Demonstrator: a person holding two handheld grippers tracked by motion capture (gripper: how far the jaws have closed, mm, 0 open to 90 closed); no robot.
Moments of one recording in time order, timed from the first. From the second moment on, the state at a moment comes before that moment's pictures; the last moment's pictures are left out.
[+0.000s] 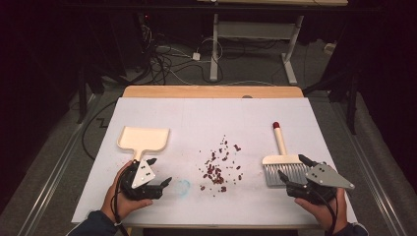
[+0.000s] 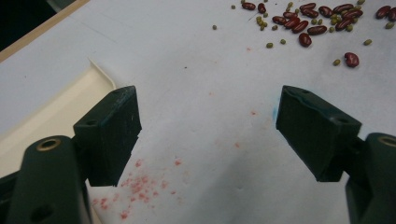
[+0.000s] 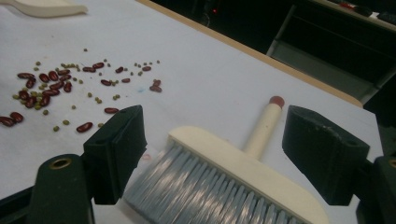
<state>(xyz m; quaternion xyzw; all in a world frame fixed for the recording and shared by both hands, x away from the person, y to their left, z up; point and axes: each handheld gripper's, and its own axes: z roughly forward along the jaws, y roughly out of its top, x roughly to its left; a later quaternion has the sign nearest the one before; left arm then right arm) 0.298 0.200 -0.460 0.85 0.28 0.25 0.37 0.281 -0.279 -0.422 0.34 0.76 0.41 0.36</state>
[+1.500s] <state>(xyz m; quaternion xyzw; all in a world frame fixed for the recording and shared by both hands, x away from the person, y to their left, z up) 0.290 0.202 -0.466 0.86 0.28 0.25 0.34 0.448 -0.271 -0.448 0.55 0.78 0.21 0.20</state>
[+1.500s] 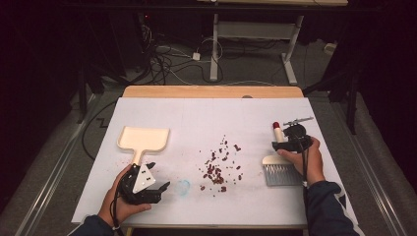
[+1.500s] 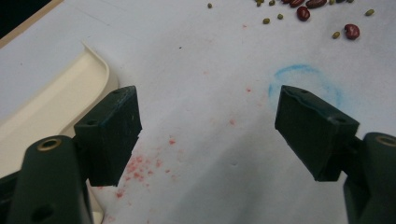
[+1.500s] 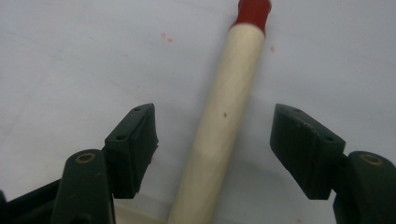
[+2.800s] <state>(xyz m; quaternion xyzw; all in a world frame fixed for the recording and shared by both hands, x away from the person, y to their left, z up) 0.283 0.183 -0.445 0.85 0.28 0.21 0.40 0.386 -0.281 -0.401 0.47 0.76 0.36 0.27</state>
